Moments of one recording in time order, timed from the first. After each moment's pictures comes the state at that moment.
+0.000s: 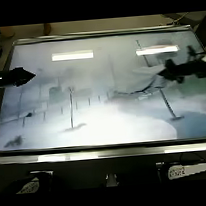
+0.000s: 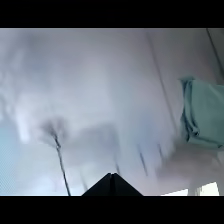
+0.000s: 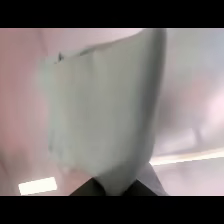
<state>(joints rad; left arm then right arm) 0.14 -1.14 1.34 0.92 -1.14 -1.34 -0.41 -1.62 1.52 -0.87 1.23 1.54</state>
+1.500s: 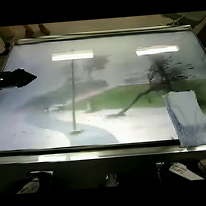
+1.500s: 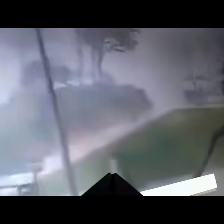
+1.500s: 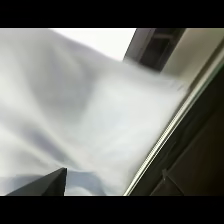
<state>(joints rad) 0.13 -1.15 1.35 0.93 -1.17 -1.34 -1.01 -1.24 1.05 -1.50 1.38 1.70</state>
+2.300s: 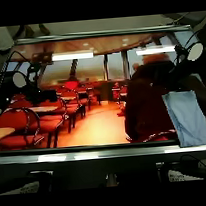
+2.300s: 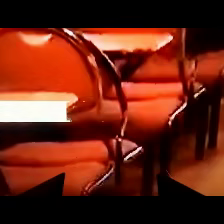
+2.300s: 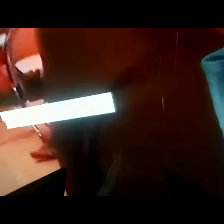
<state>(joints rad) -0.14 -1.38 1.32 1.53 -1.29 -1.70 -0.04 -1.42 1.49 -1.40 1.46 1.80</state>
